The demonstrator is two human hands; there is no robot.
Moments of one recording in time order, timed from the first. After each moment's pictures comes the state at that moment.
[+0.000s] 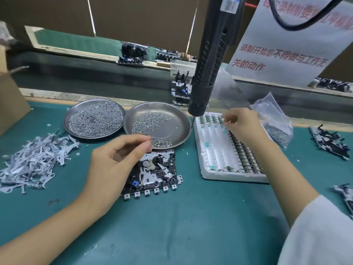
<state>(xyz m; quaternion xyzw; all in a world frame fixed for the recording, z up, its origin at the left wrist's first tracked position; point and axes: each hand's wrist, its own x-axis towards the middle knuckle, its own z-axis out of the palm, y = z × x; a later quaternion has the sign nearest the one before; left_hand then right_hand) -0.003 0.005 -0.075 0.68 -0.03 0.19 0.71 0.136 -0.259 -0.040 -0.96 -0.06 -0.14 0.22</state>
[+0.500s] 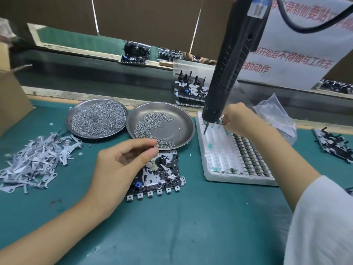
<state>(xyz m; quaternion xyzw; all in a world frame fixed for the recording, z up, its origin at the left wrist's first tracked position) -0.003 0.003 -0.075 0.67 -0.03 0.17 0.72 0.159 -0.243 -0.025 -0.99 -0.11 -0.04 0.01</state>
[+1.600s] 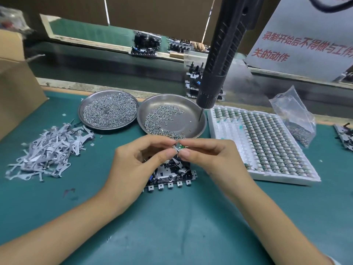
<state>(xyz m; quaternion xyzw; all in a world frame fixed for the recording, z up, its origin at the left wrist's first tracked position) -0.007 0.000 -0.081 0.69 -0.08 0.15 0.70 0.024 -0.165 -0.058 -0.69 -0.10 0.11 0.71</state>
